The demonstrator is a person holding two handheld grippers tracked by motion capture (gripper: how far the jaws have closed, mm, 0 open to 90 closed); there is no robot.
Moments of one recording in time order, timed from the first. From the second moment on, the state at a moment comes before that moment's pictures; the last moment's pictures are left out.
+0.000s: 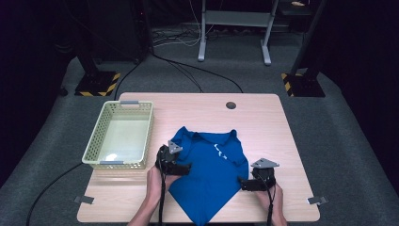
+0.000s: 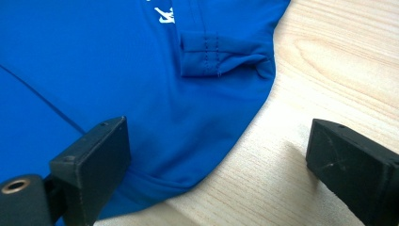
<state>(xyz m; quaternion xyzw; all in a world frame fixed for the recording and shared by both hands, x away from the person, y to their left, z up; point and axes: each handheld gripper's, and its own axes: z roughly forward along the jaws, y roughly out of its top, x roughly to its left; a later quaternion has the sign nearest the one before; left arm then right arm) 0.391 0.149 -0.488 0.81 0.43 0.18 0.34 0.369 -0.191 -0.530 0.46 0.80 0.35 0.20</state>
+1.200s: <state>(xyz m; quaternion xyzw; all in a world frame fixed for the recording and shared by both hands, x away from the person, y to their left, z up) 0.339 0.135 -0.531 0.82 0.41 0.18 0.36 0.474 -0.128 -0.474 0.38 0.84 0.33 0.22</state>
